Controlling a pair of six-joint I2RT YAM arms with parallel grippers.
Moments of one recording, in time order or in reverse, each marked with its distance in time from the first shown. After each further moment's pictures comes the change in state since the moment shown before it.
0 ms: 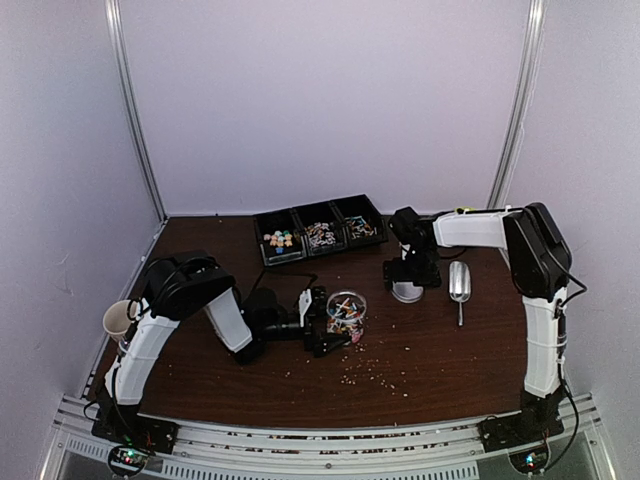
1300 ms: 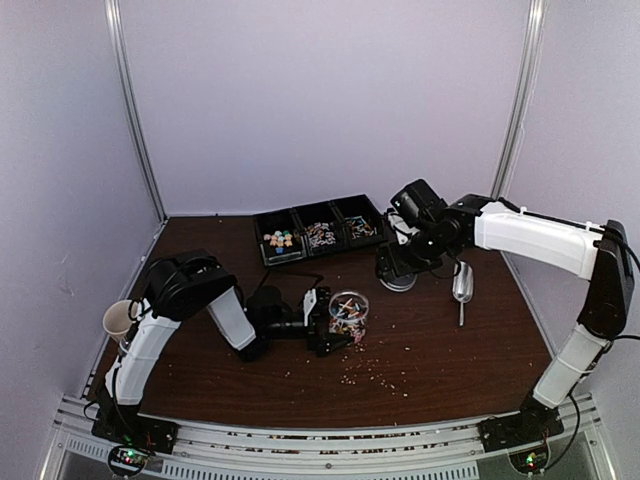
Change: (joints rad) left arm -0.010 0.009 0.047 -0.054 0.040 0.032; right arm 0.222 -0.462 -0.152 -0.035 0.005 -0.183
